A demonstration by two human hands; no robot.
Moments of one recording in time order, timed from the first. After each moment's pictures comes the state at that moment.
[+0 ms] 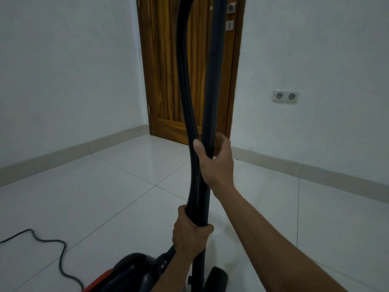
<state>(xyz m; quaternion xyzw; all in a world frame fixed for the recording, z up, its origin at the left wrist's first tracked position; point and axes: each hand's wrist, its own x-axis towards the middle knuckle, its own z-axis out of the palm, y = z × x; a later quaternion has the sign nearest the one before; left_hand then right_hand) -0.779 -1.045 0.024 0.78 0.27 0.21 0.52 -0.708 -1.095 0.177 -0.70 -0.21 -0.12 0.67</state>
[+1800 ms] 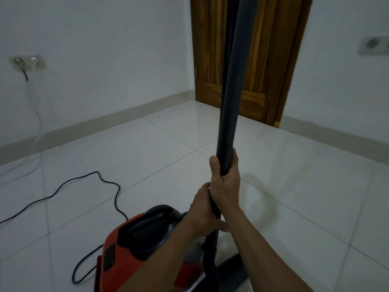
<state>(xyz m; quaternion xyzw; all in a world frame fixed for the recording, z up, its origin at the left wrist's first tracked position) -0.815 -1.022 0.006 0.87 0.21 0.08 0.45 -0.740 -1.065 0.033 -0.65 -0.23 -0.01 0.72</state>
